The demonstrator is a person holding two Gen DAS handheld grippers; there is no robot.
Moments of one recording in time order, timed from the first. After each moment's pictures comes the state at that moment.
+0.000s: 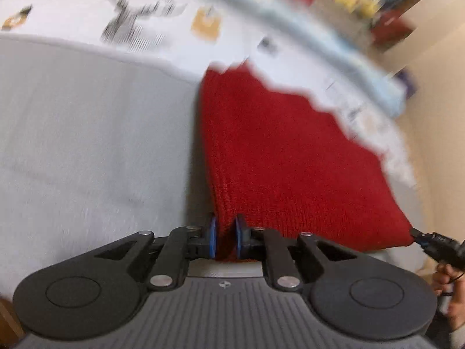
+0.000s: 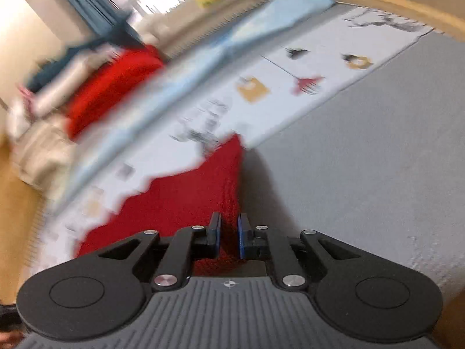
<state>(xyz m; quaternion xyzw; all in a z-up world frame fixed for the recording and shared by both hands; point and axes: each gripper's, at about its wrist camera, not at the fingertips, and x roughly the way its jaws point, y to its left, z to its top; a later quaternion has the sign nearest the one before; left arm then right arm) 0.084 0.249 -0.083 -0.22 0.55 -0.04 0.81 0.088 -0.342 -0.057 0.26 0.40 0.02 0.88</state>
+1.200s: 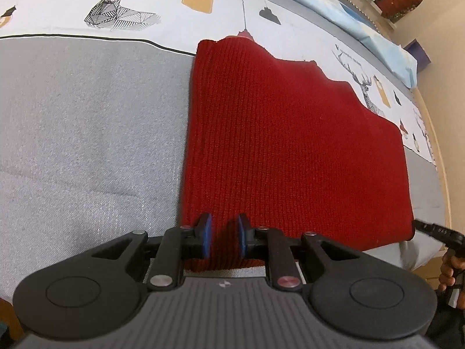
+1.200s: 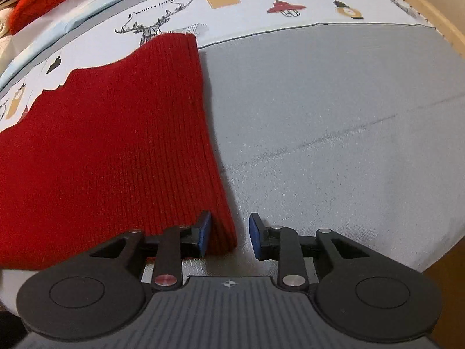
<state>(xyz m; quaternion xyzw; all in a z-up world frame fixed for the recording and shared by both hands) 0.099 0.224 -0.090 -0.19 0.57 -0.05 0.80 0.111 -0.306 -0.113 0.10 0.54 -0.03 0.84</state>
